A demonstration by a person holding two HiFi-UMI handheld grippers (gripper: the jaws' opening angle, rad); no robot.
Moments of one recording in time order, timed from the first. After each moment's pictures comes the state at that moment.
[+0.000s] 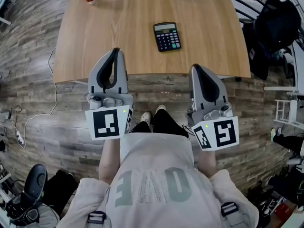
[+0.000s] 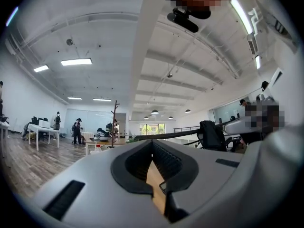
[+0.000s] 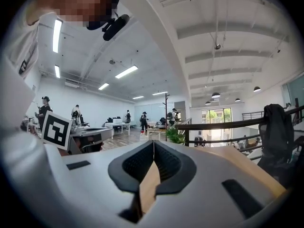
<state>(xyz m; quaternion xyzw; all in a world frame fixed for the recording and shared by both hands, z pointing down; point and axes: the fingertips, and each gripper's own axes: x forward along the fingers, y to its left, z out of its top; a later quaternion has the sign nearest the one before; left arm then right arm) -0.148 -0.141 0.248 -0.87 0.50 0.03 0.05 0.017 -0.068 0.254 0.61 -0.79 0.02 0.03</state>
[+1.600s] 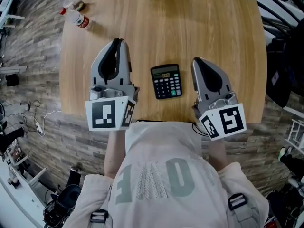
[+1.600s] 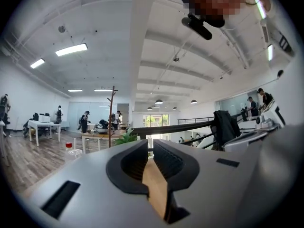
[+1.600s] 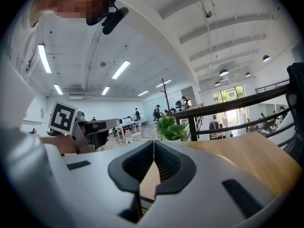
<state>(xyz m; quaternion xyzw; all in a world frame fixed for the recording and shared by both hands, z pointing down) -0.023 -0.389 0.258 -0.85 0.52 -0.02 0.01 0.137 -0.325 0.310 0.53 -0.84 0.11 0.01</state>
